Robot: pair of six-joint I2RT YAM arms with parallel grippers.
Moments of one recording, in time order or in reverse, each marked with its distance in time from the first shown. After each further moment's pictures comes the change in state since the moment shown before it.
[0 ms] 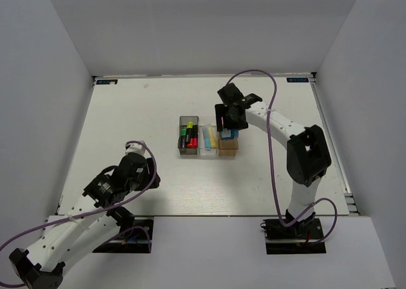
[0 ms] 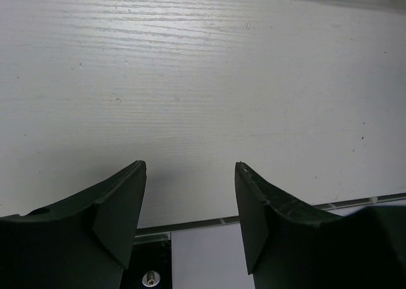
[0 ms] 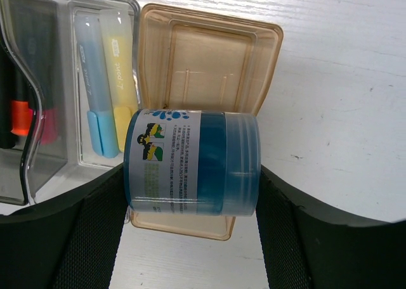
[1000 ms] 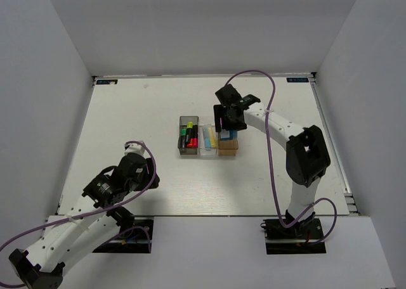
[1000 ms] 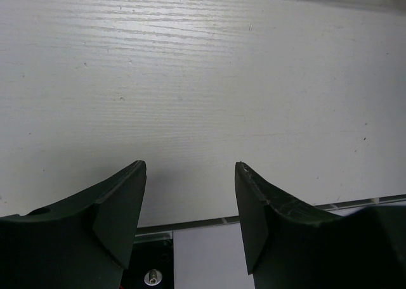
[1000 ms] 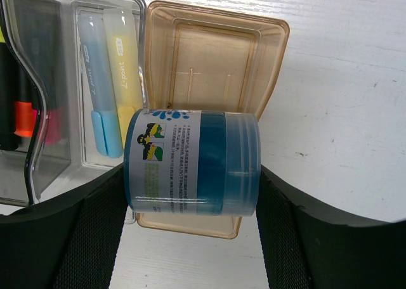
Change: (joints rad) left arm 0.000 -0.005 0.002 -0.012 -0.009 0.000; right arm 0.024 0.000 0.000 -0.002 0.034 0.027
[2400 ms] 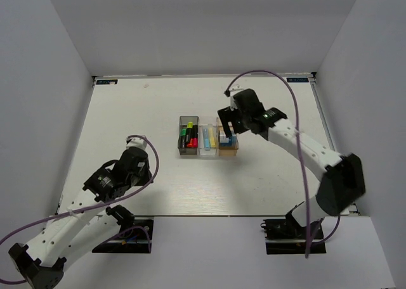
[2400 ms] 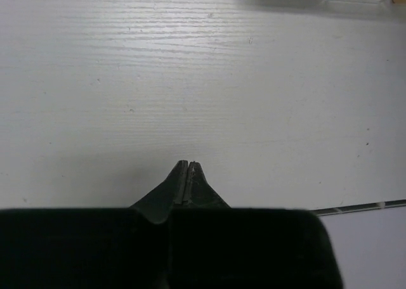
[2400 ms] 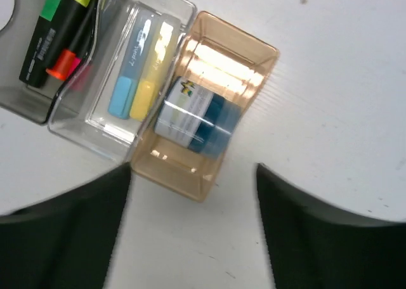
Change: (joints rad) left arm 0.000 0.055 0.071 -0.018 -0.025 0.038; right arm -0.003 -0.266 -0.190 0.161 -0.079 -0.296
